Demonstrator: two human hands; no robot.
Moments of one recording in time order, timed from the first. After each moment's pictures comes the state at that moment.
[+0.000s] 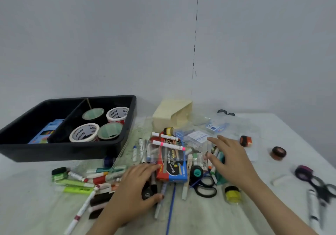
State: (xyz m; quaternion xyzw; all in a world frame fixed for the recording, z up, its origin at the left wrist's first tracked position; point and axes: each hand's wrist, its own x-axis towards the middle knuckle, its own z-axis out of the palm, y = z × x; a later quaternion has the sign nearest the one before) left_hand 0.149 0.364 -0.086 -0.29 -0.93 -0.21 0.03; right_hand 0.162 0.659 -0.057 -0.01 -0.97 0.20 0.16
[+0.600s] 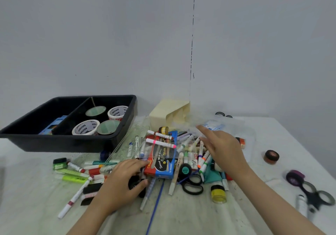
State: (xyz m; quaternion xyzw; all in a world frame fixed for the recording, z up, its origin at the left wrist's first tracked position) left_hand 0.156 0.368 -0.089 -0.25 -0.93 -0.24 0.10; right_hand 0.139 0.680 -0.044 0.19 -0.89 0.11 0.41
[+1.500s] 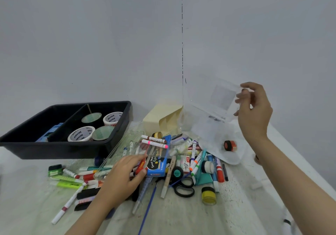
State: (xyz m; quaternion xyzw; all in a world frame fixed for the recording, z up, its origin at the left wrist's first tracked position) left_hand 0.149 0.398 -0.069 -0.21 -0.94 -0.27 0.08; right_hand 0.138 0.728 0.046 -0.03 -0.70 0.51 0.50
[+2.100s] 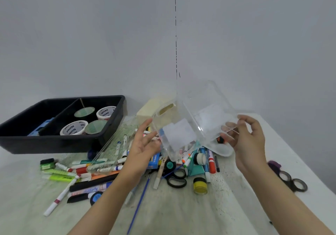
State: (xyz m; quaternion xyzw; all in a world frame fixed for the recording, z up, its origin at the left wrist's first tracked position) left_hand 0.172 0.478 -0.021 -0.14 -0.69 -0.72 -0.01; right_hand 0.201 0.710 0.010 -0.18 -0.52 0.79 0.29
